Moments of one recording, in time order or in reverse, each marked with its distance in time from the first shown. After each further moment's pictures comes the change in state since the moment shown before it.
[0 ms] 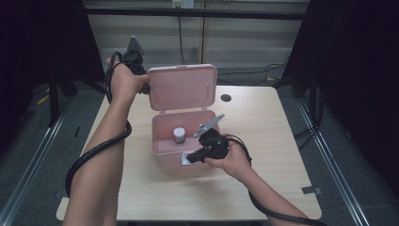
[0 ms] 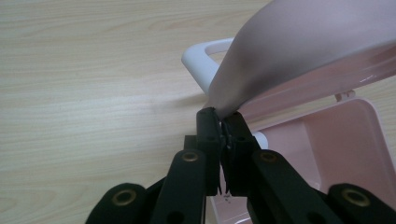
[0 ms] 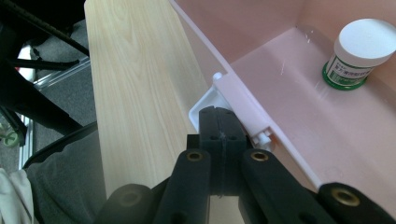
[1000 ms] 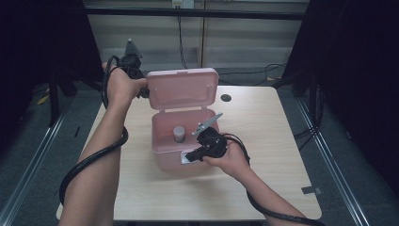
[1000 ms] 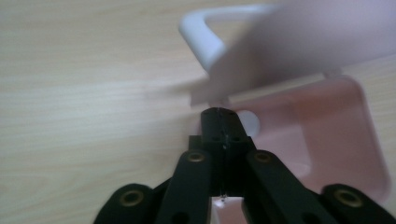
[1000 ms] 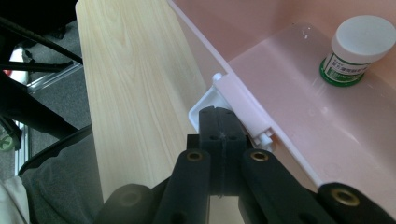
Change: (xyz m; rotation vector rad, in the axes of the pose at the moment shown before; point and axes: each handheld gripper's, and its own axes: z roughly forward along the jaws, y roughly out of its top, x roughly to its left) left arm 0.003 -0.016 -0.007 0.011 -0.105 -0.028; right arm 0.000 0.005 0.002 0.010 -0.023 0.019
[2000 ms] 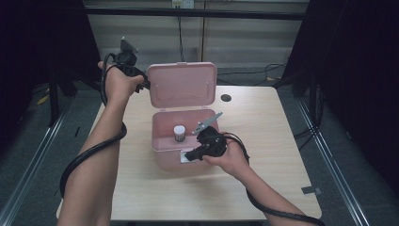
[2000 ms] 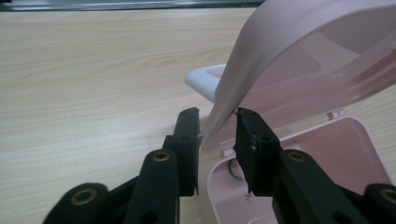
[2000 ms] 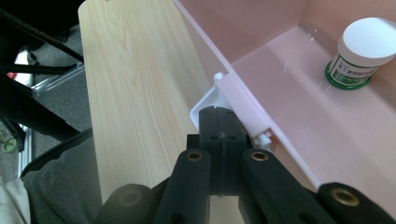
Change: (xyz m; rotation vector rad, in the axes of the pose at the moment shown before) left arm 0.017 0.015 0.012 -0.159 0.028 0.091; right arm -0.003 0.001 0.001 -0.004 0.018 0.006
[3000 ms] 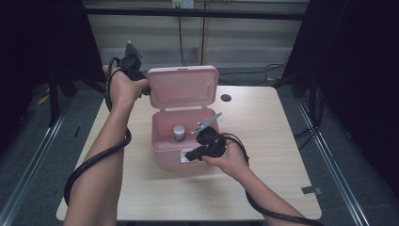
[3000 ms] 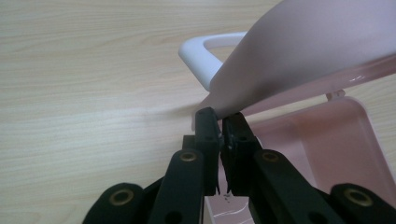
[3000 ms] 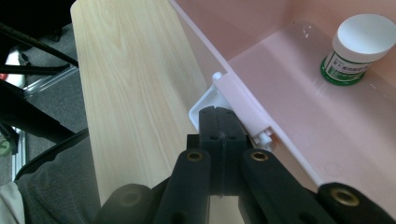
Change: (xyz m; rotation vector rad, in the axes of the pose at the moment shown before) left arm -0.015 -0.014 -0.005 0.062 0.036 -0.027; right arm 0.003 0.001 0.000 0.005 -0.029 0.013
